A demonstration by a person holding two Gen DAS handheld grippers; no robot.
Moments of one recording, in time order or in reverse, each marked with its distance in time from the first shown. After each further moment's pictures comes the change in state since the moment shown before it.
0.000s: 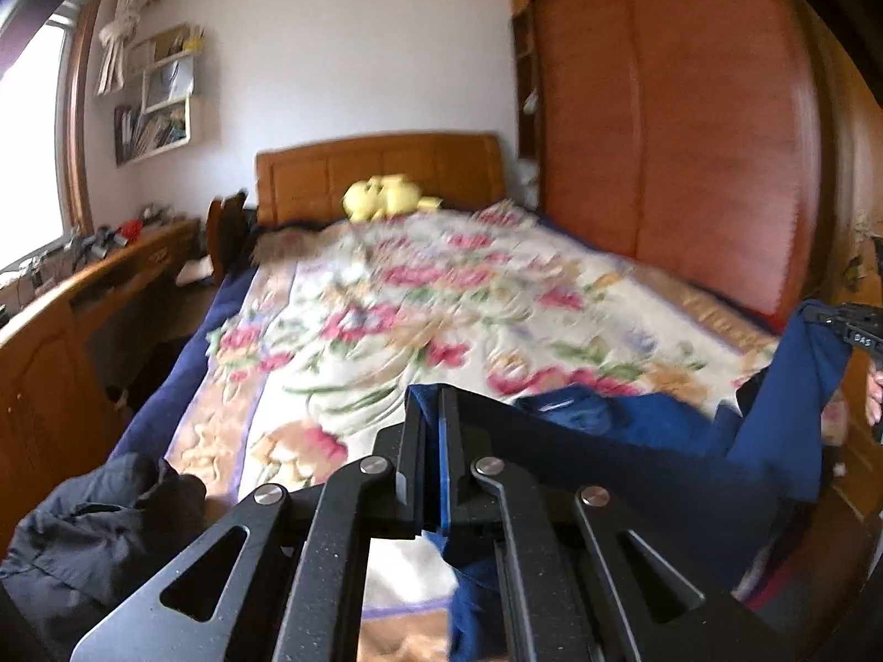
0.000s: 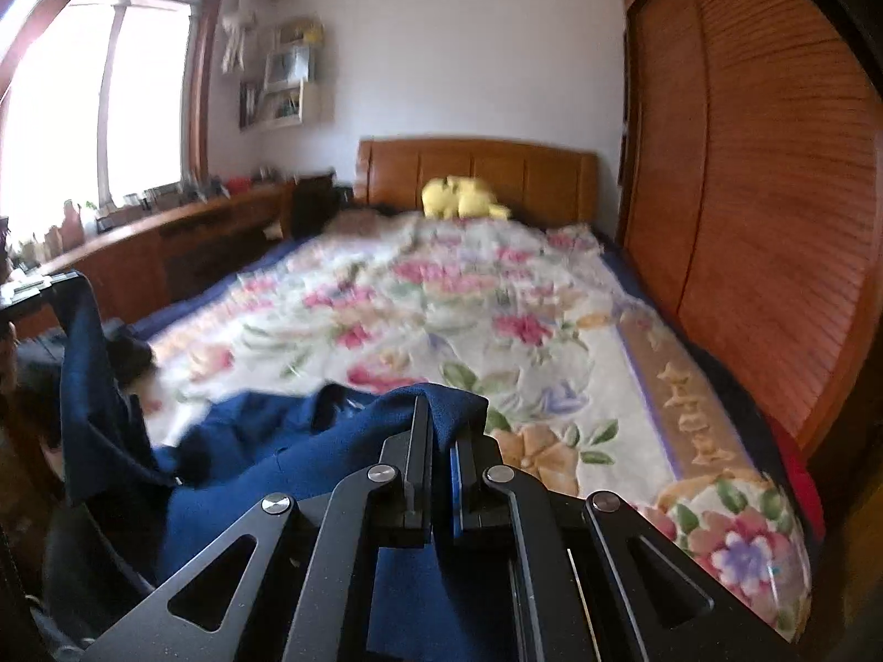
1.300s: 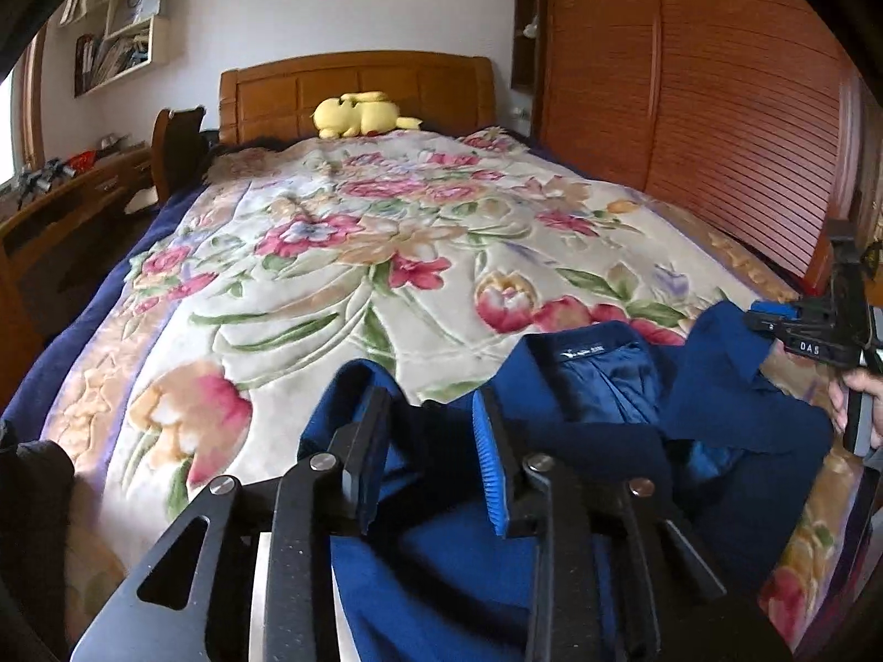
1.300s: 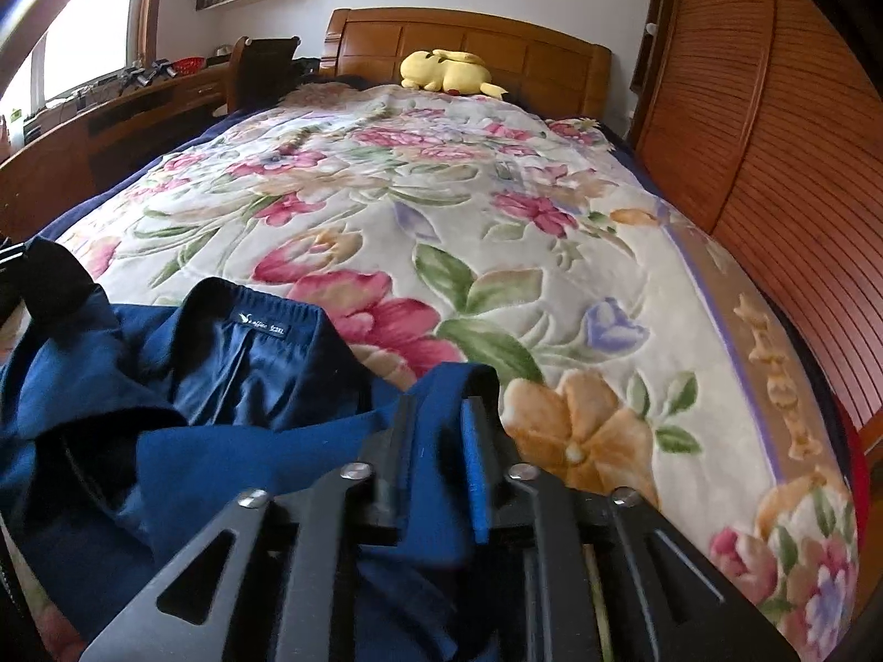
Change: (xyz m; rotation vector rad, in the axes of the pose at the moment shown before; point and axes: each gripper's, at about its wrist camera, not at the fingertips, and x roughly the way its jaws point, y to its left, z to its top) left arm 0.155 -0.038 -0.049 -0.019 0.132 -0.086; right arm 0.210 0.033 -0.012 -0.014 0.249 -0.087
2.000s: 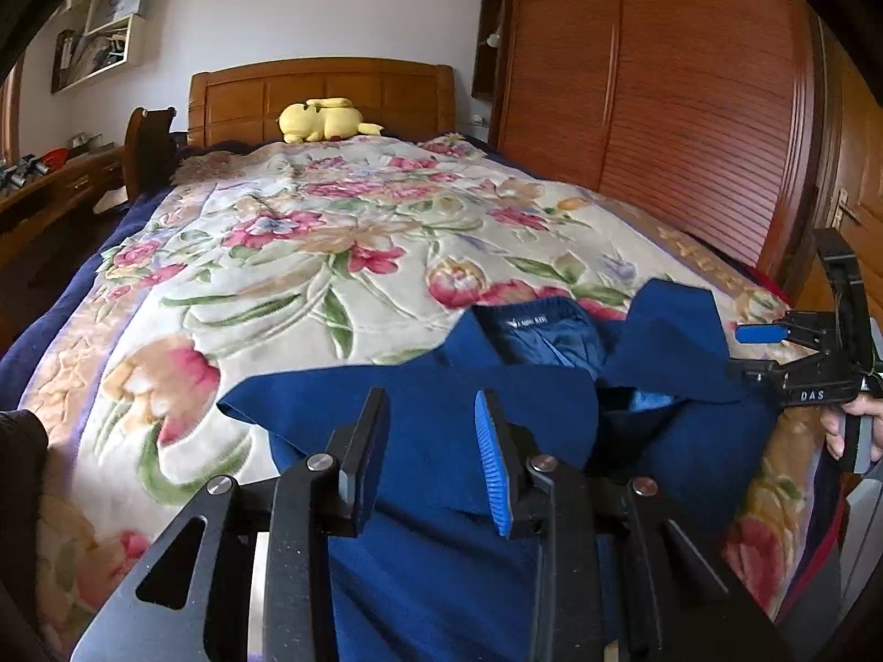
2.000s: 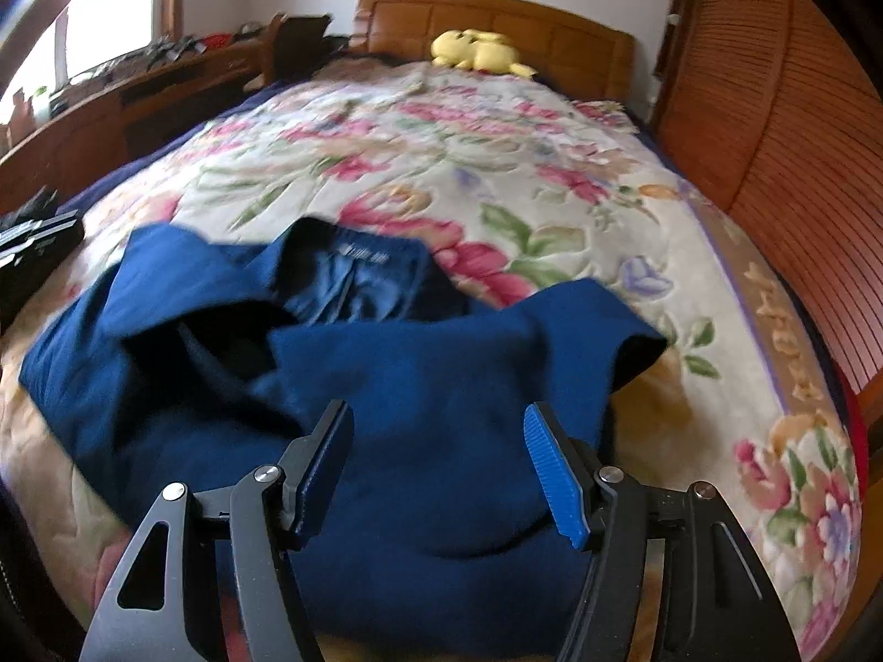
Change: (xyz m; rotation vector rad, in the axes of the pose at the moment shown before) left arm -0.026 -0.007 -0.037 0.003 -0.012 -0.119; right arm -0.060 0.060 -0.038 -0.072 0.101 0.074
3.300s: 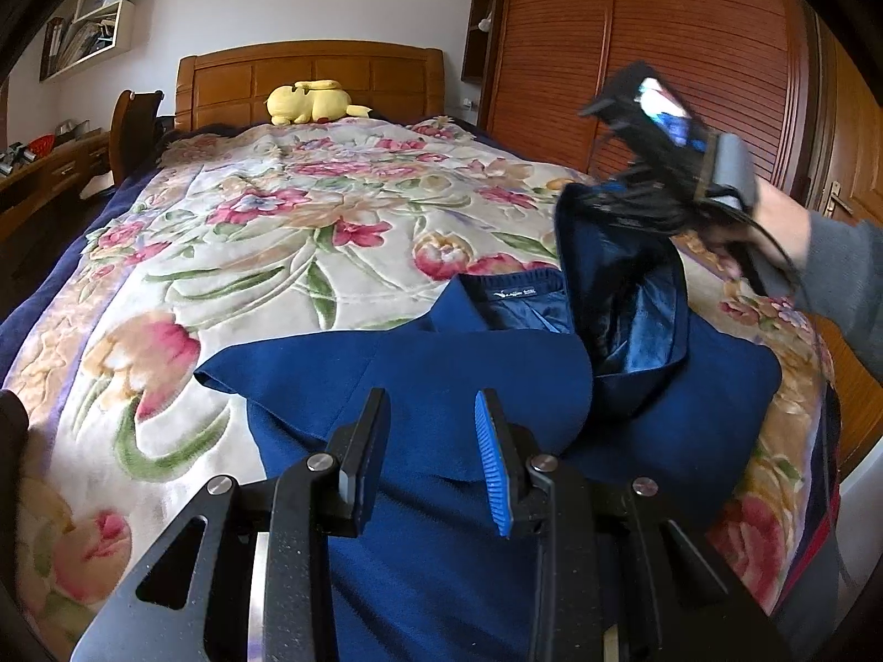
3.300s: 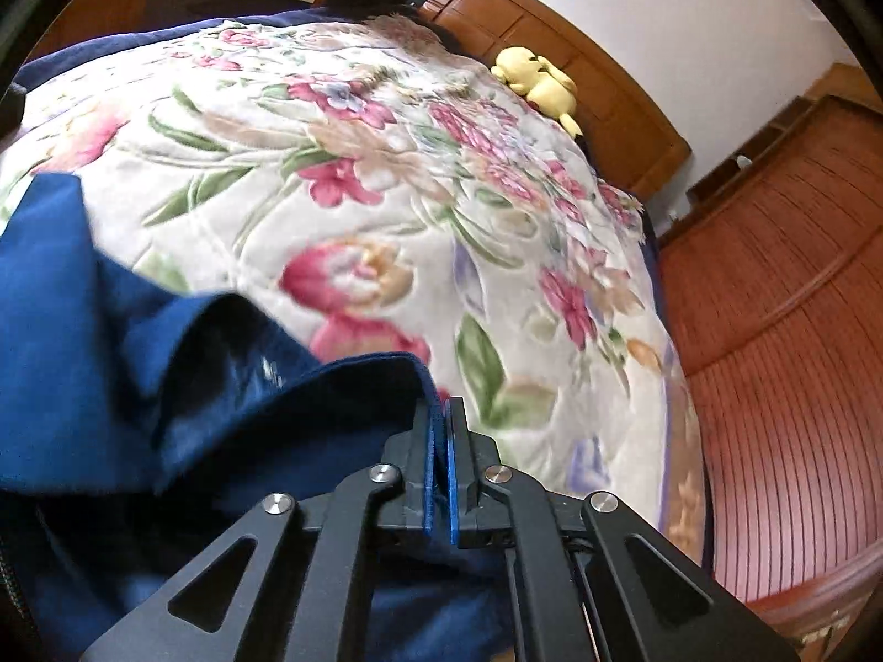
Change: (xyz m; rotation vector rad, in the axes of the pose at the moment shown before) left arm 0.005 0.002 -0.014 -0.009 0.036 -0.039; right arm 0.085 0.046 0.162 -0.411 0.018 -0.250
